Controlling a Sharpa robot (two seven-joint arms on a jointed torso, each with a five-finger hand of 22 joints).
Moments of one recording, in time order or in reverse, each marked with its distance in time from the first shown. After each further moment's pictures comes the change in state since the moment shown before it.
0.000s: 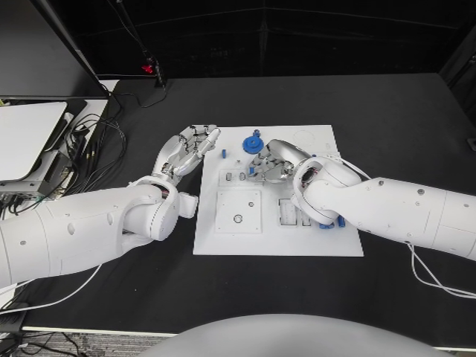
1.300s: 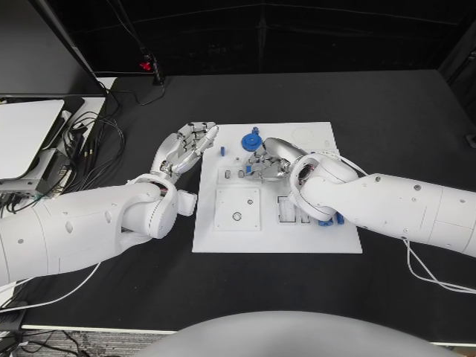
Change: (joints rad) left arm 0.000 -0.001 0.000 0.000 0.000 0.000 0.000; left_hand 0.000 0.000 -0.006 0.000 0.004 0.000 0.000 0.000 -0.001 0.000 0.000 0.004 0.000 0.000 0.000 0.000 0.000 0.000 0.000 0.000 0.000 0.000; right arm 0.002 0.010 0.002 -0.003 -0.004 0.031 0.001; right_hand 0.003 0.003 0.001 -0.007 -0.008 -0.011 0.003 -0.016 -0.002 0.000 0.000 0.000 0.000 0.000 0.000 0.000 0.000 0.000 0.000 0.000 -0.004 0.000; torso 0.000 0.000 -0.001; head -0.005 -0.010
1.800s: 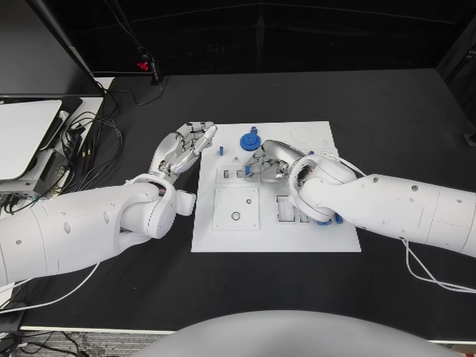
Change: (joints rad) left arm 0.000 0.001 0.000 -0.002 0.000 0.000 0.000; left_hand 0.004 0.004 0.000 0.000 0.000 0.000 0.000 0.000 0.000 0.000 0.000 0.000 0.000 0.000 0.000 0.000 0.000 0.000 0.000 0.000 0.000 0.001; right arm -0.005 -0.001 -0.004 -0.002 -0.001 0.009 -0.006; right_hand -0.030 -0.029 -0.019 0.002 -0.024 -0.061 0.025 -0.023 -0.008 0.000 0.025 0.000 0.000 0.002 0.016 0.000 0.000 0.000 0.000 0.015 -0.010 0.000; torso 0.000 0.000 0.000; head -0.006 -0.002
